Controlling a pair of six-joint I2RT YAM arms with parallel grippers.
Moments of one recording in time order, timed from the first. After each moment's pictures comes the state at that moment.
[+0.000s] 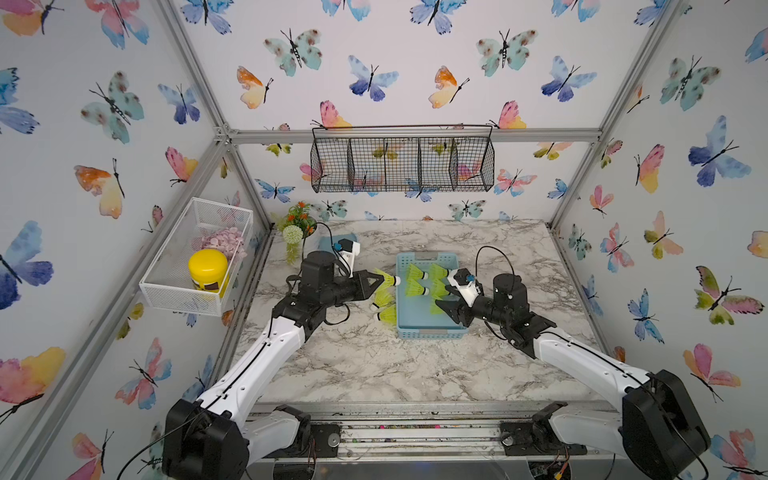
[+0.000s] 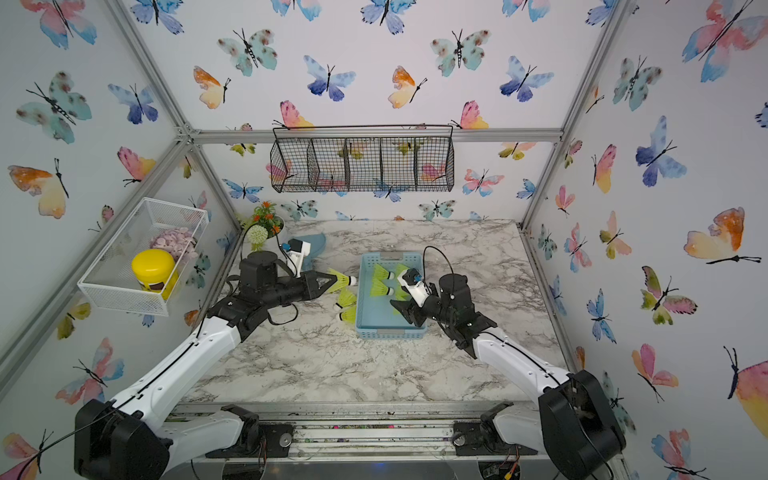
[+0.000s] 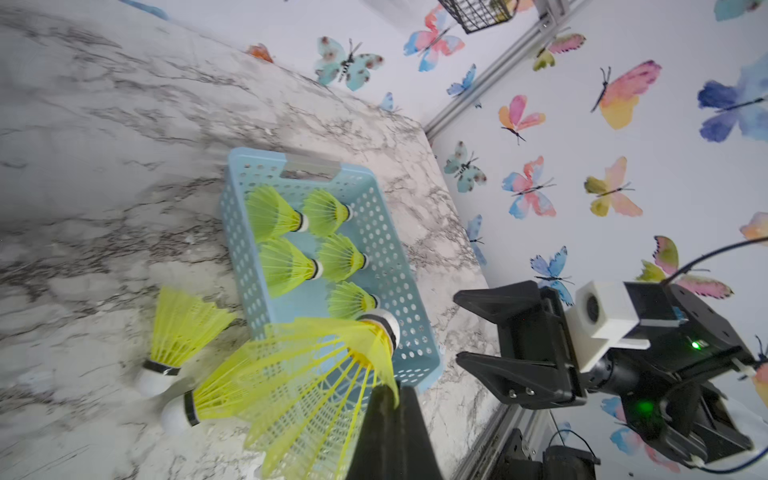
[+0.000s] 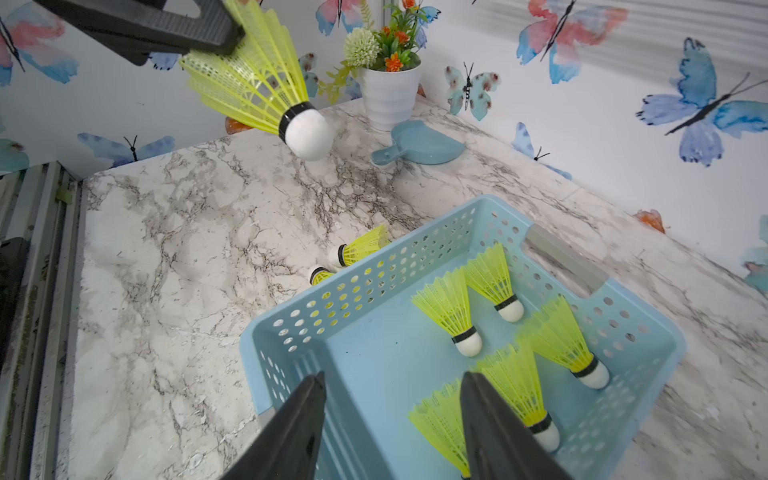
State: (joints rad) left arm -0.40 1.18 0.94 -0.20 0.55 -0.57; right arm 0.53 1.25 0.67 0.18 -0.46 -0.24
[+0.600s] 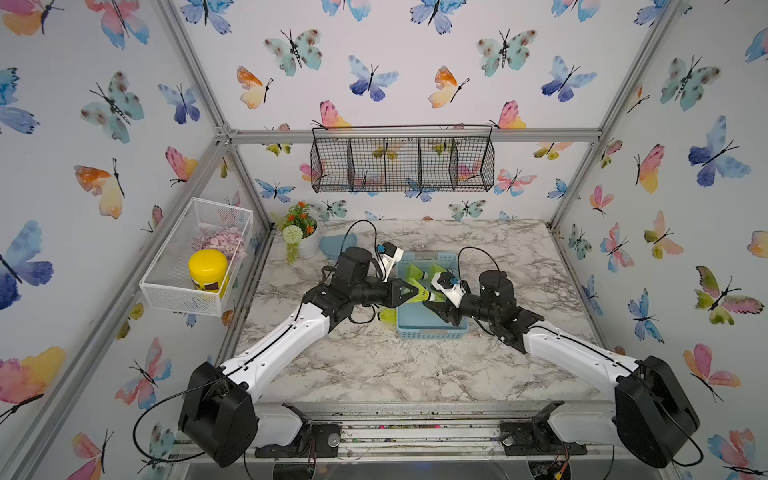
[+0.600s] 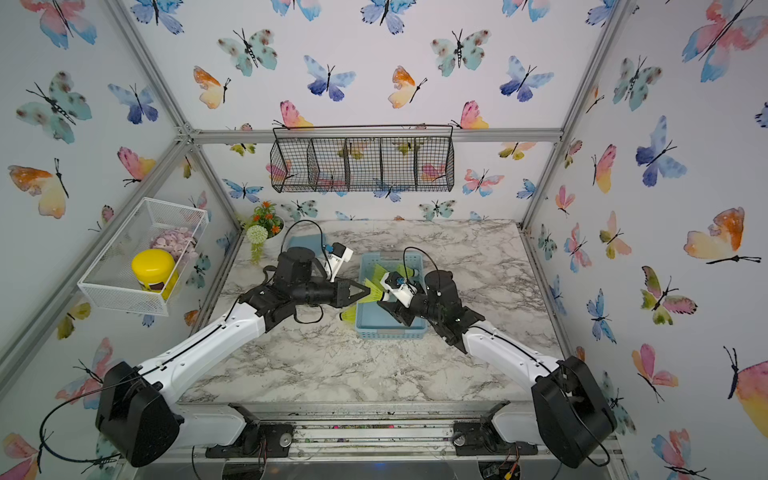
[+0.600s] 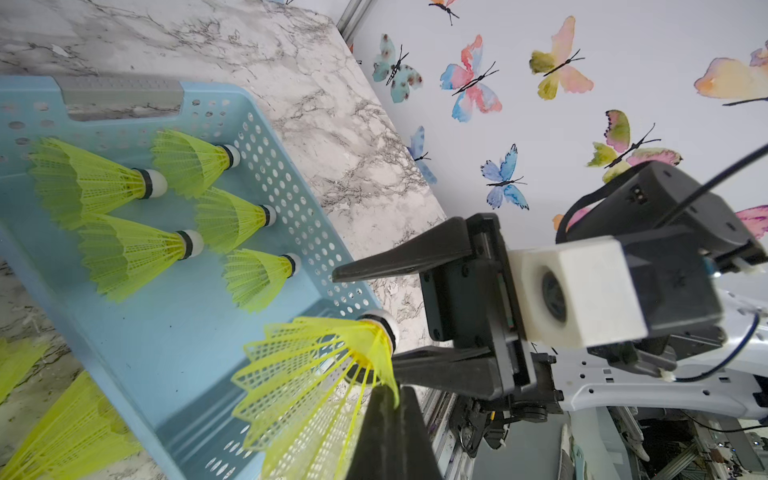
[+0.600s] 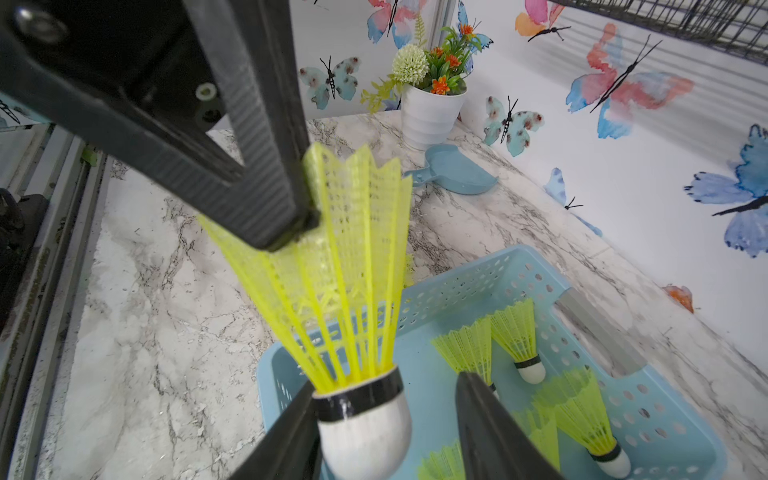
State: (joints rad) left arm -0.58 1.33 1.05 -0.22 0.63 -0.49; right arm 0.61 1.31 0.74 0.19 -0.46 -0.34
